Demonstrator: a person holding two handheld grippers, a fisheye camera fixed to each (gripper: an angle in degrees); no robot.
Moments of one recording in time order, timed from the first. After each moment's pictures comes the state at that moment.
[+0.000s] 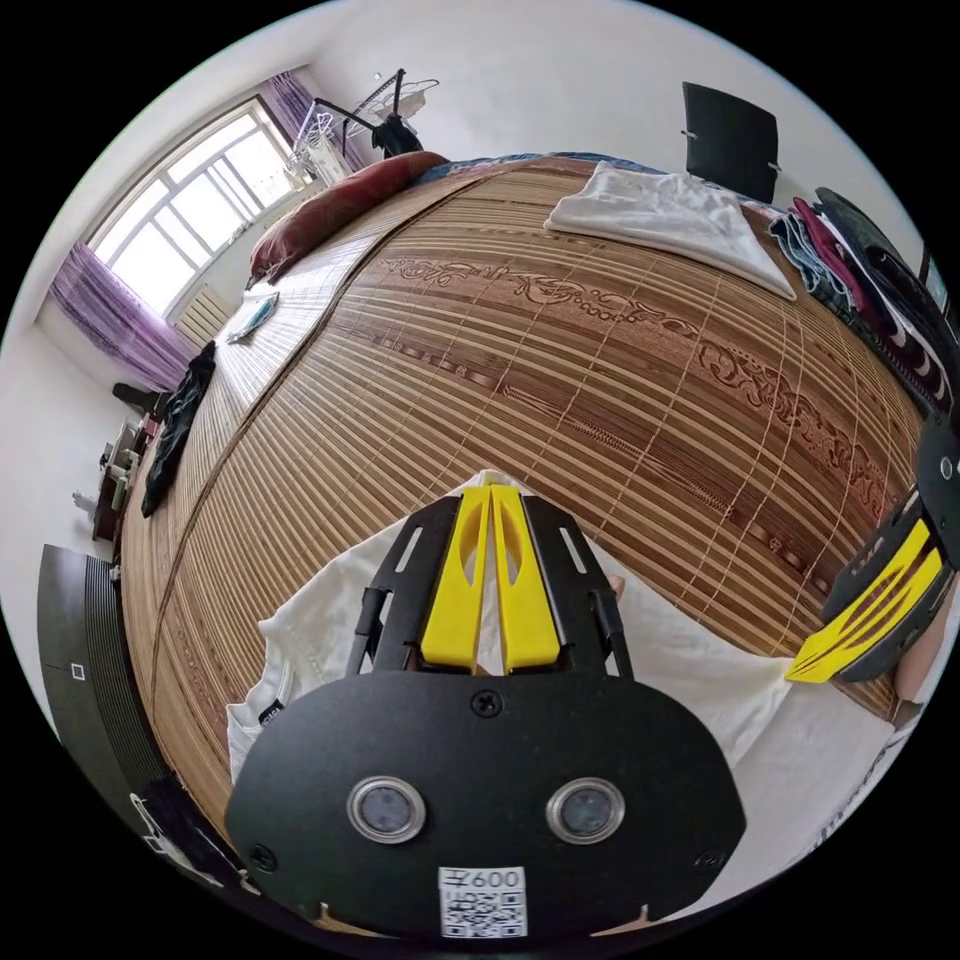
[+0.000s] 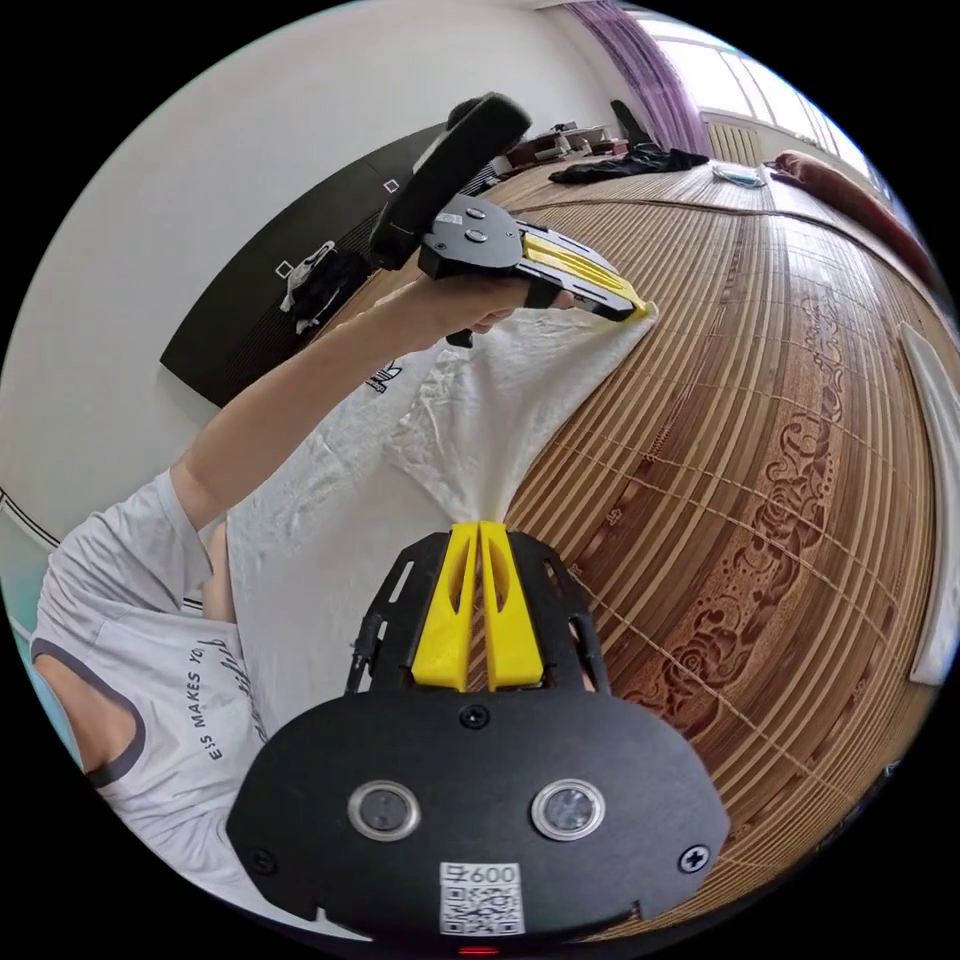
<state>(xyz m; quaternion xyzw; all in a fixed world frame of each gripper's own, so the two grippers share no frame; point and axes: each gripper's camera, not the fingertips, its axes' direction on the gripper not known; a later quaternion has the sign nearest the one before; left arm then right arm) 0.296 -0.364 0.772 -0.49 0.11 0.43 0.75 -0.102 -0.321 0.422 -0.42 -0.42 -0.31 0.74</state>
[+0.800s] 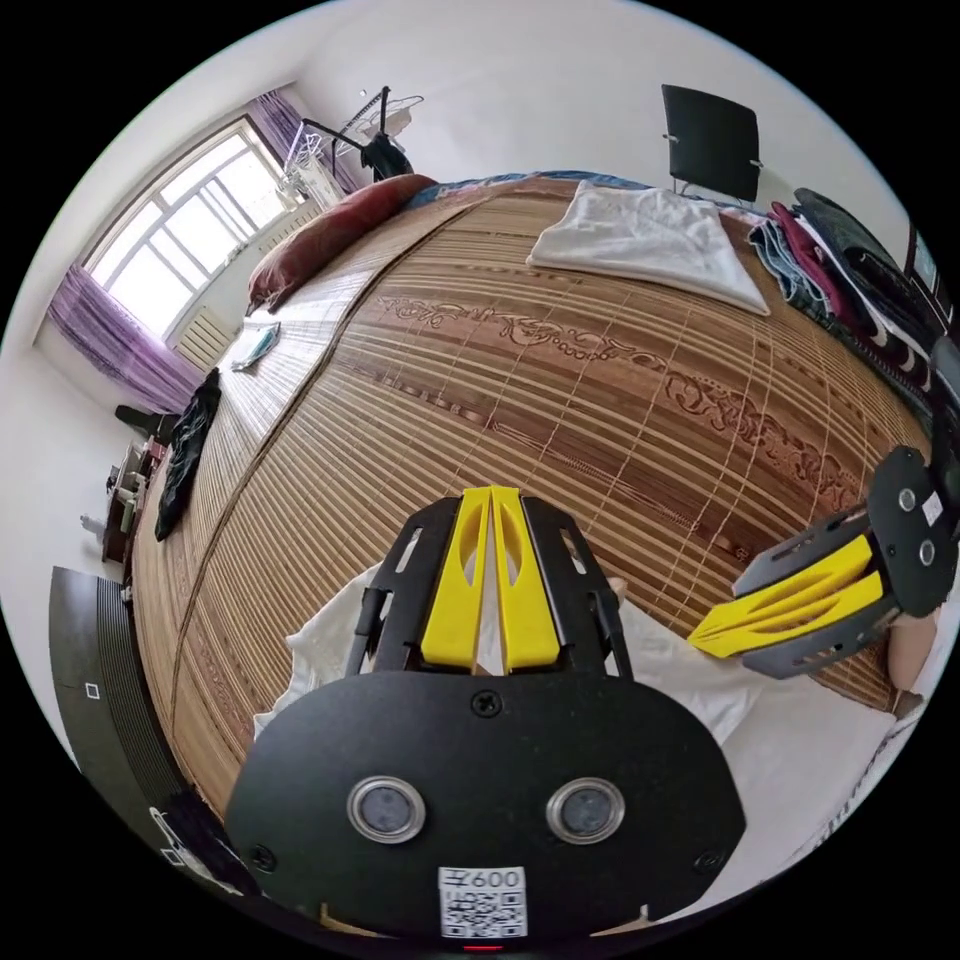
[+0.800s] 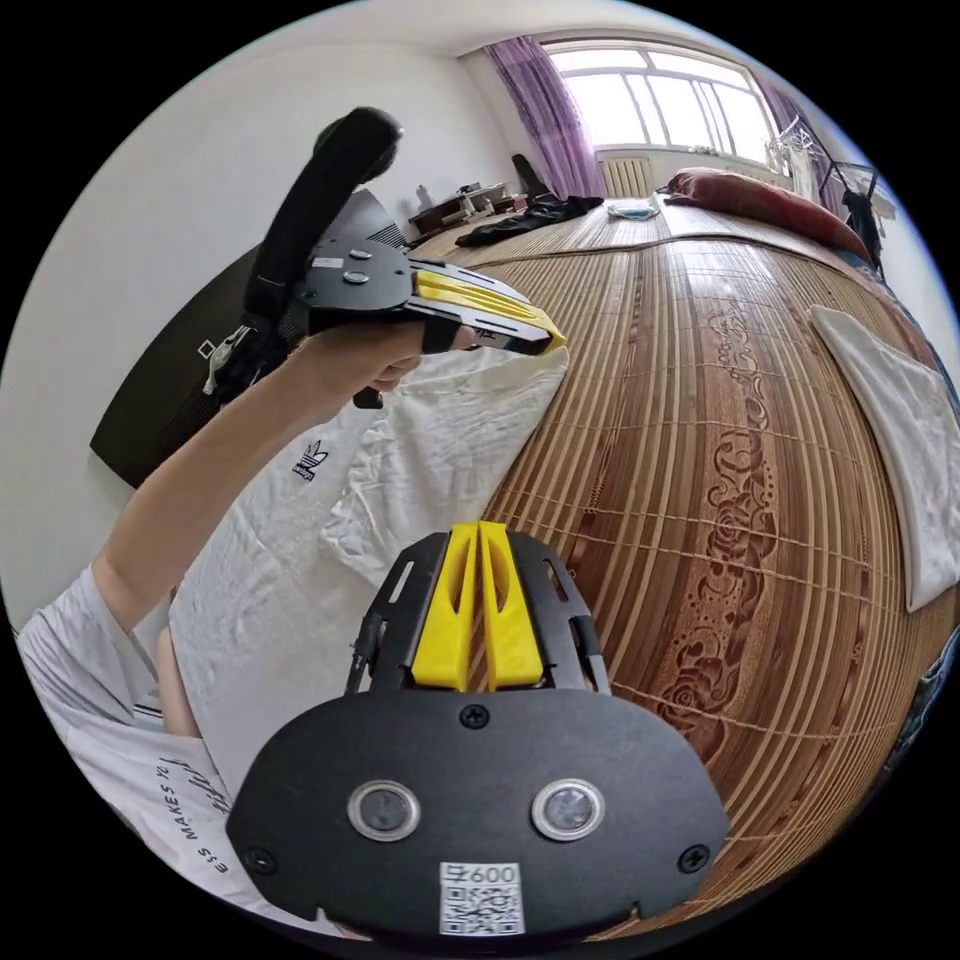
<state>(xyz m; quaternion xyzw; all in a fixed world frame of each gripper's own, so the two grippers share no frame) 0.371 -0.375 0.812 -0.48 0.10 0.46 0.74 -0.117 -0.296 0.432 -0.36 -0.33 -0.27 0.83</state>
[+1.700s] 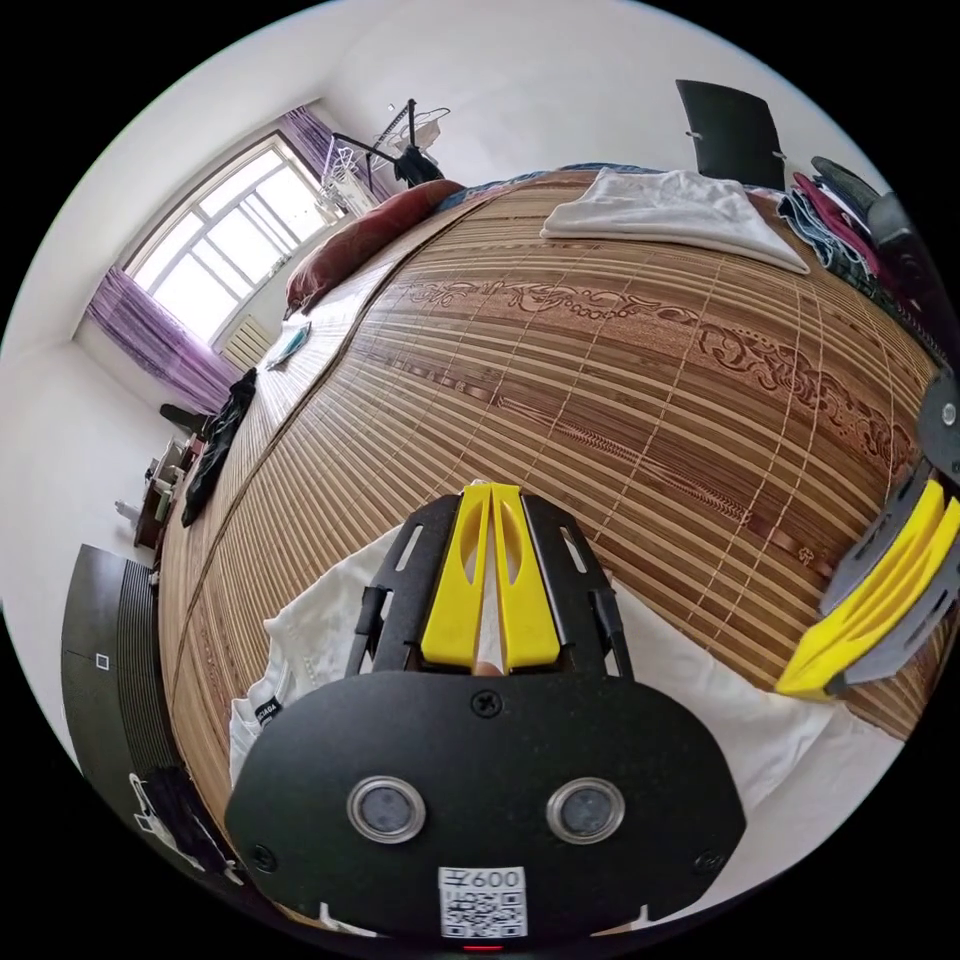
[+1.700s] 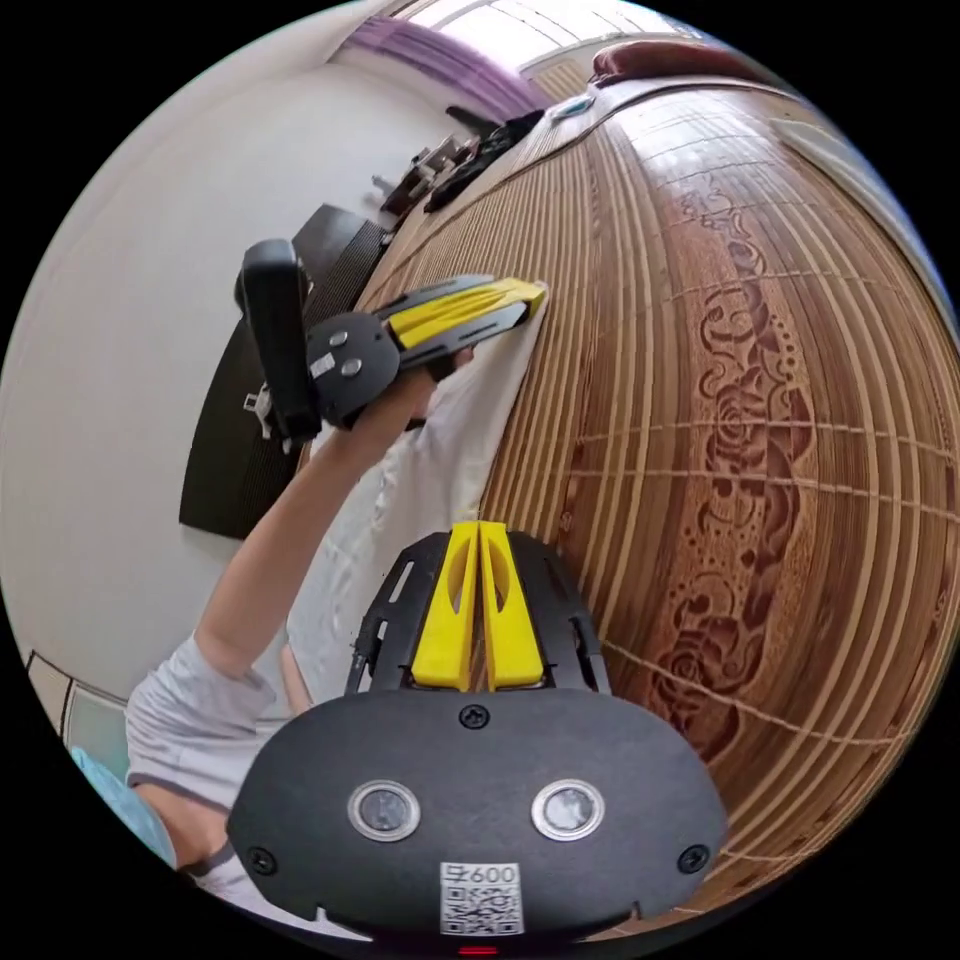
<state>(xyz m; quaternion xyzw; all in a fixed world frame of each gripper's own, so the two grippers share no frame) 0.401 -0.265 0.851 -0.42 0.06 0.48 0.77 -0.062 -0.351 0.505 -0.53 -0.37 -0.17 0.75</state>
